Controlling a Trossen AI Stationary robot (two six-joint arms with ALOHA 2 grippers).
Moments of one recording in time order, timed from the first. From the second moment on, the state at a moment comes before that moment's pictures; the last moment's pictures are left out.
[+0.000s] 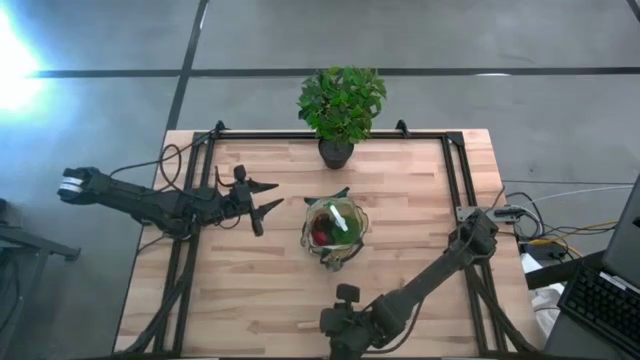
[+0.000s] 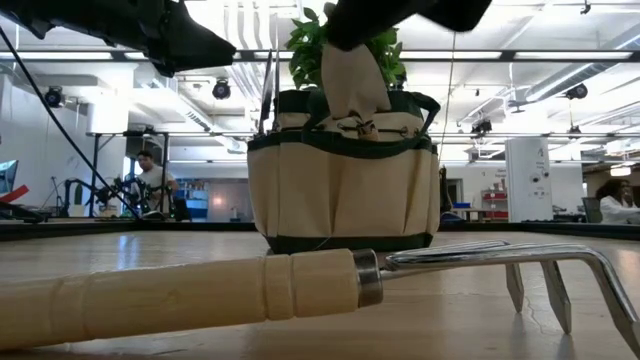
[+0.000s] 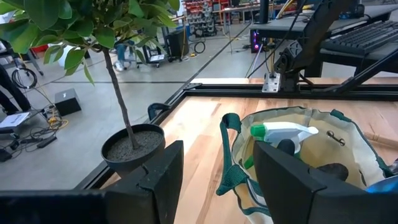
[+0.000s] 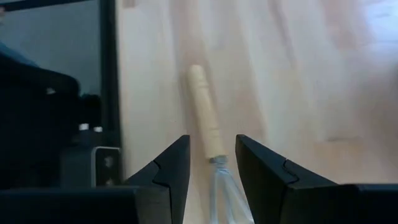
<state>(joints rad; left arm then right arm) -0.15 0.82 0.47 0.25 -0.53 0.05 0.65 2.20 1.86 -0.73 0.35 0.74</state>
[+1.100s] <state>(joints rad) -0.15 0.82 0.47 0.24 -0.53 0.05 0.63 2.32 1.80 -0.60 0.24 0.73</state>
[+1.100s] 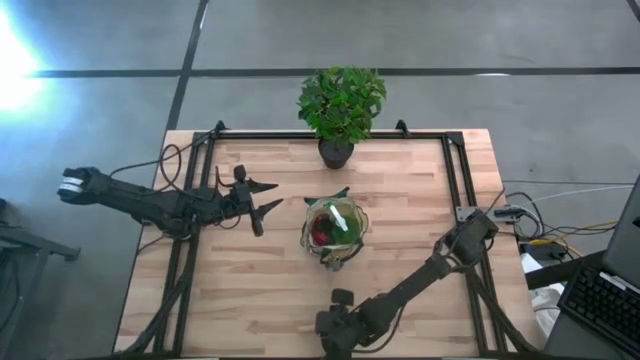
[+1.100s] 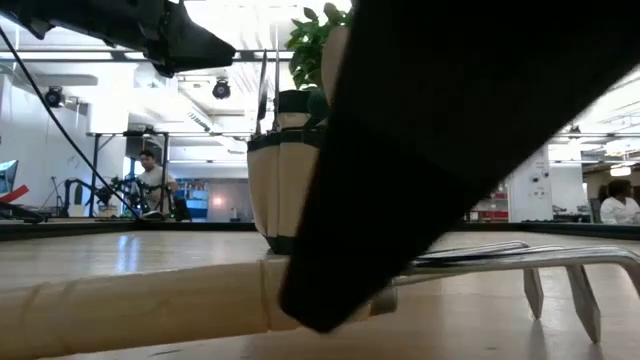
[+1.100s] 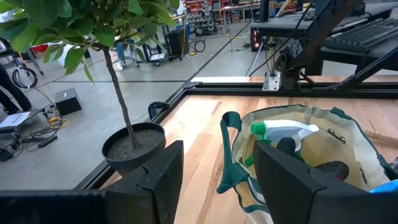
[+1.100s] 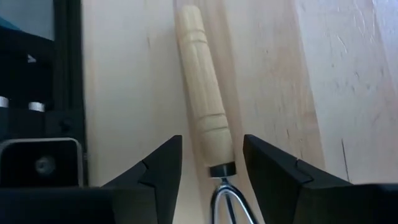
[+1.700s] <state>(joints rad) -0.15 0.82 0.47 0.24 -0.53 0.05 0.63 2.31 1.80 -0.71 0.23 0.80</state>
